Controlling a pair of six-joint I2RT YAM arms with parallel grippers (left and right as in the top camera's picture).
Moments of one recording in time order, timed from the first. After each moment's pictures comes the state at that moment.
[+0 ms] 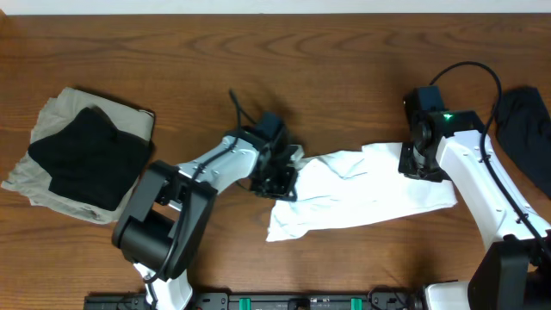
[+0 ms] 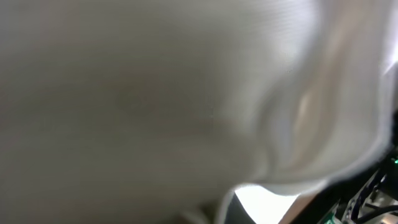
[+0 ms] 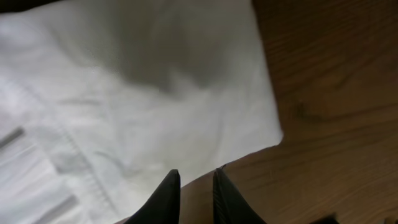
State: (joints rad) left arm -0.50 1.90 1.07 -0.69 0.59 -0.19; right arm 0.13 1.57 1.14 -1.11 0.29 0.39
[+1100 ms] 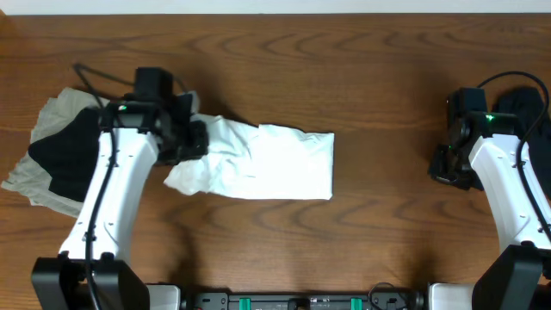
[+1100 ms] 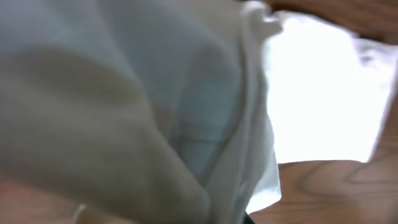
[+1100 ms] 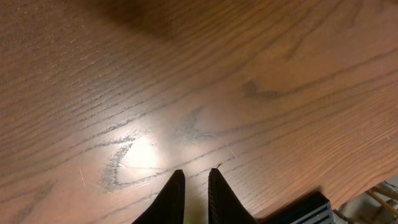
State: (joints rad) left arm -0.08 1.53 1.28 -1.07 0.25 -0.14; right arm -0.08 1.53 1.14 -1.16 0.28 0.37
